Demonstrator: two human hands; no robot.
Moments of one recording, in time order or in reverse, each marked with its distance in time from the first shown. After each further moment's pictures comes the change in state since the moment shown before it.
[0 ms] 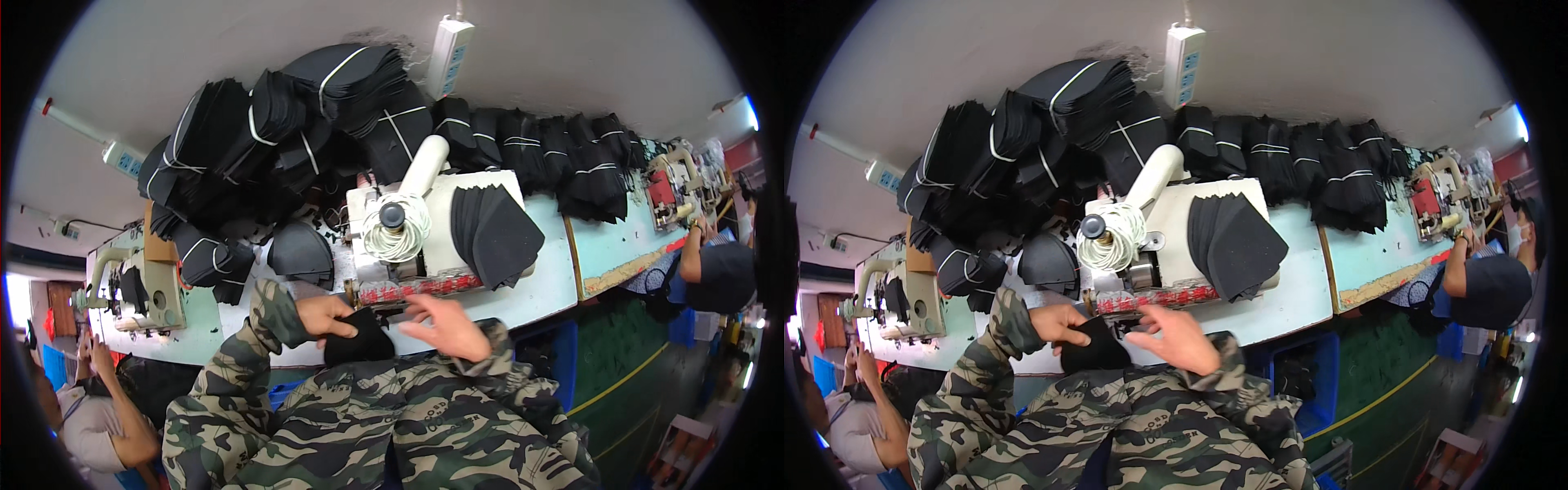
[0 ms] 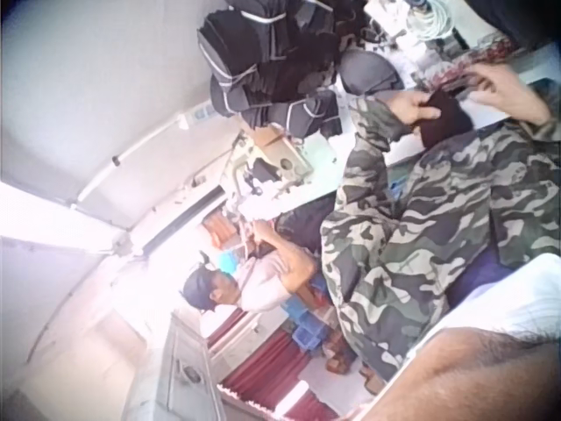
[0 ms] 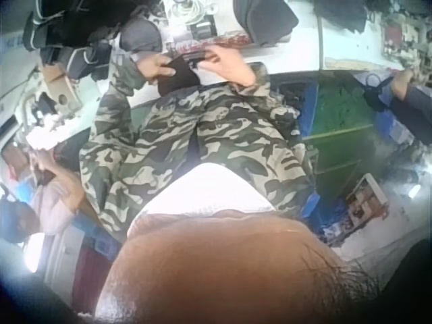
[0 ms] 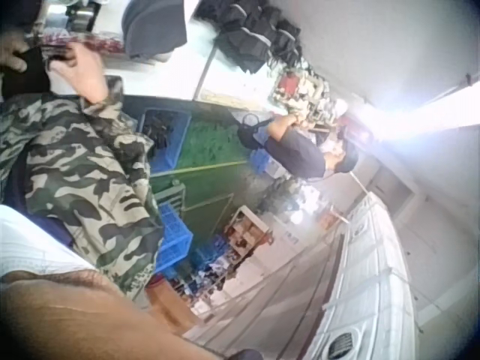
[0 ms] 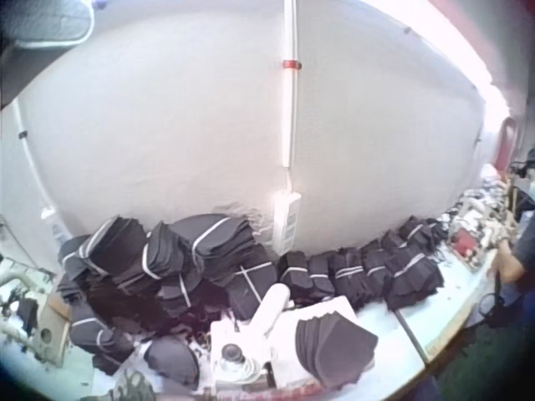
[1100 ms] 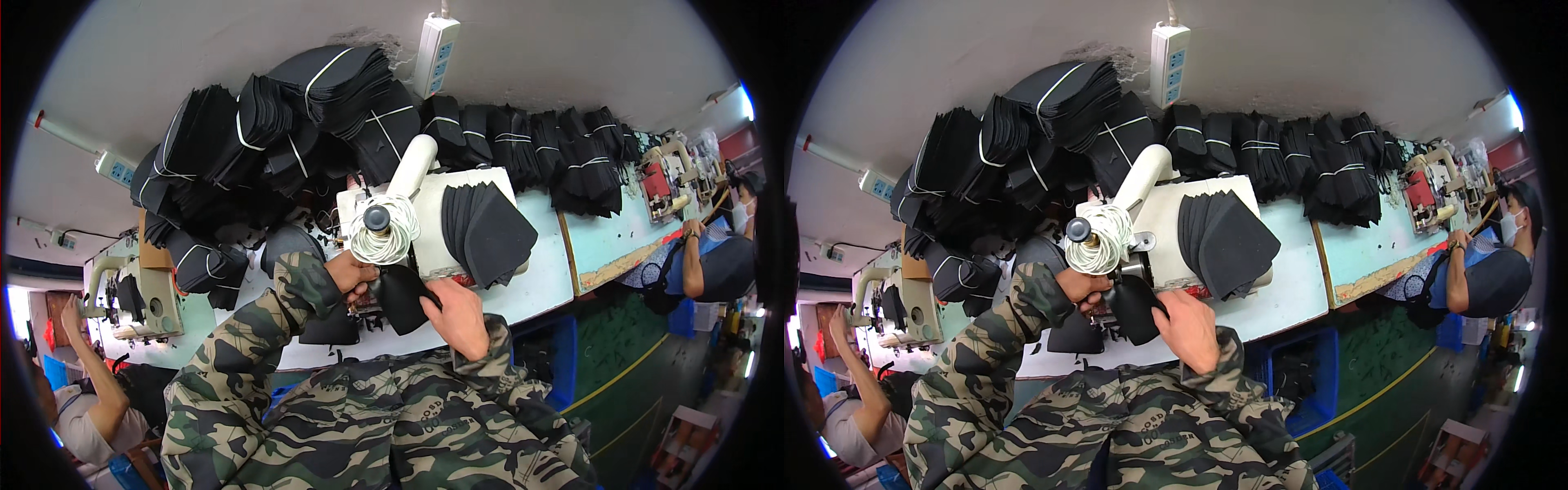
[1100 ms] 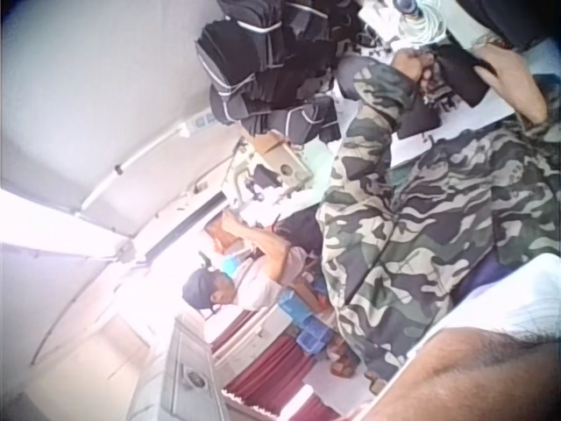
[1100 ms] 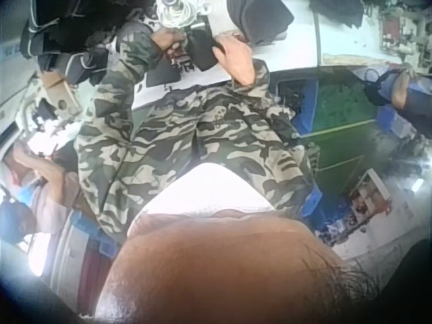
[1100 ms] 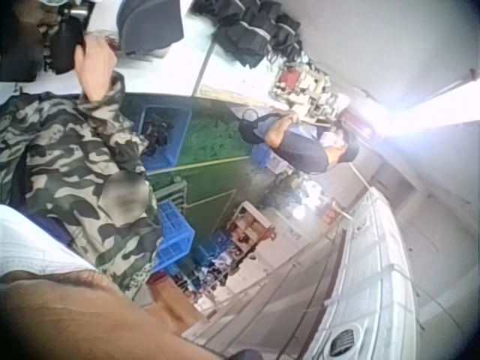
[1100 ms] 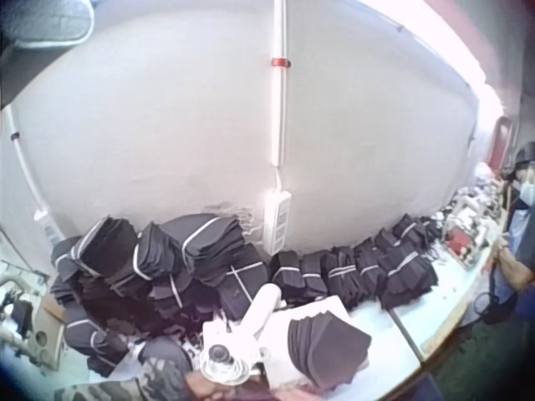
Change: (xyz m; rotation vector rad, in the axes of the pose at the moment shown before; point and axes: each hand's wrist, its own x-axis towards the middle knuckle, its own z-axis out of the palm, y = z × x) left_hand 0.053 0.038 -0.021 -0.351 0.470 0.103; right_hand 0.003 -0.007 -0.011 -0.460 0.312 -0.071
